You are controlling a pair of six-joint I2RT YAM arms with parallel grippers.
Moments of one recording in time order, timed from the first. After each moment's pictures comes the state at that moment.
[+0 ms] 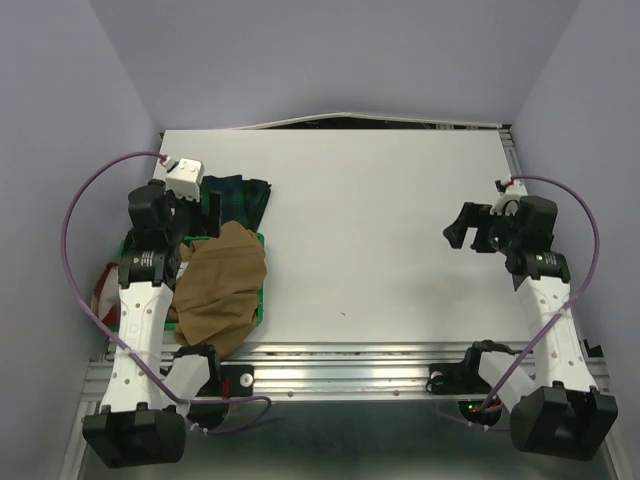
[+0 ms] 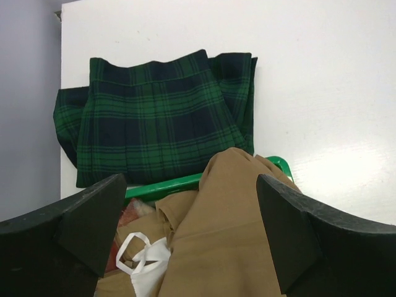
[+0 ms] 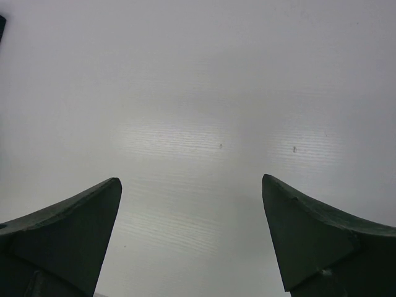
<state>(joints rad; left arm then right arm) 0.06 0.89 0.95 -0.45 0.17 0.18 -0.16 0.91 0.82 -0.49 -0.41 0.10</state>
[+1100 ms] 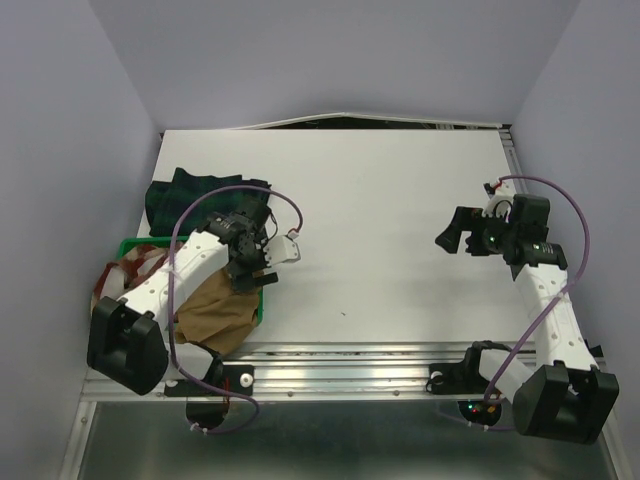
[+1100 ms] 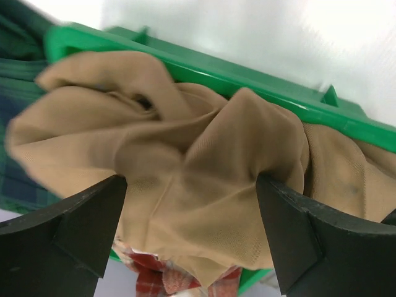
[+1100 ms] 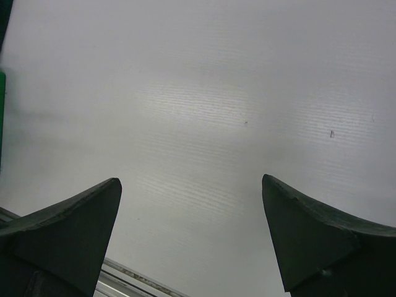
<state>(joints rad) -0.47 1.29 1.03 -1.02 -0.06 0.86 -0.16 1.01 0.84 -0.57 -0.53 0.05</state>
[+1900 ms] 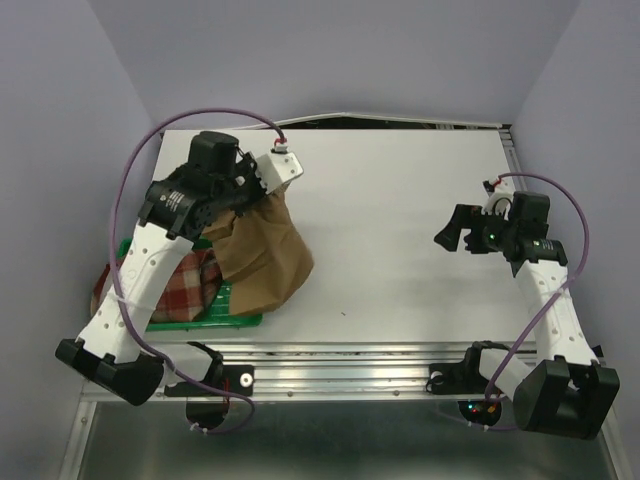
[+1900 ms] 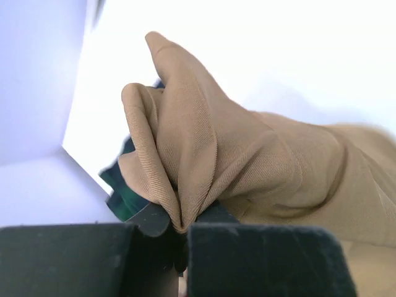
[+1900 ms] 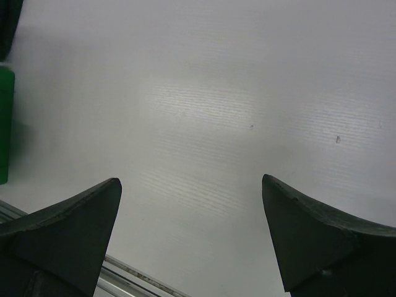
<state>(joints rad) -0.46 1.25 1.53 -0.98 0.05 0.74 -0.16 1.03 0.86 -0.57 -0.55 0.05</state>
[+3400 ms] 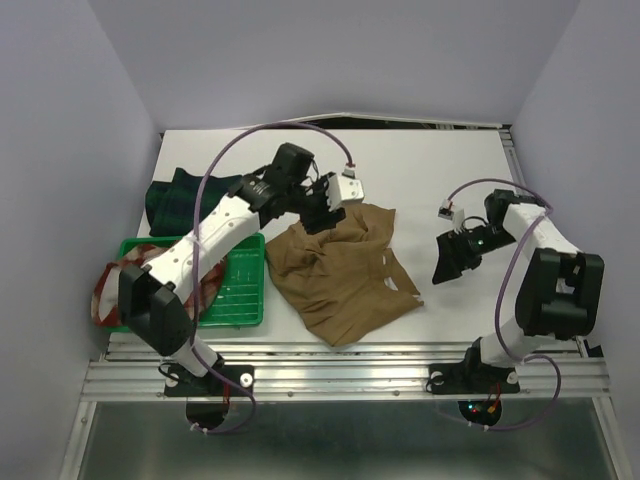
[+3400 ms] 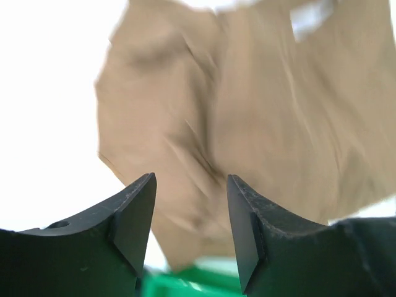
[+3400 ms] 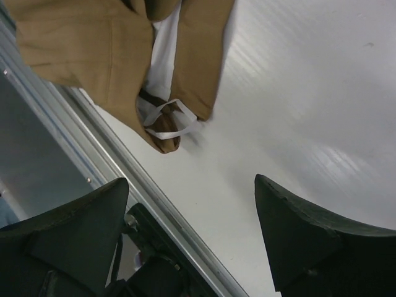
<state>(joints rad) -0.63 1.51 1.38 -0.68 0.43 0.69 -0.16 1.52 1.07 -1.14 -0.71 -0.71</state>
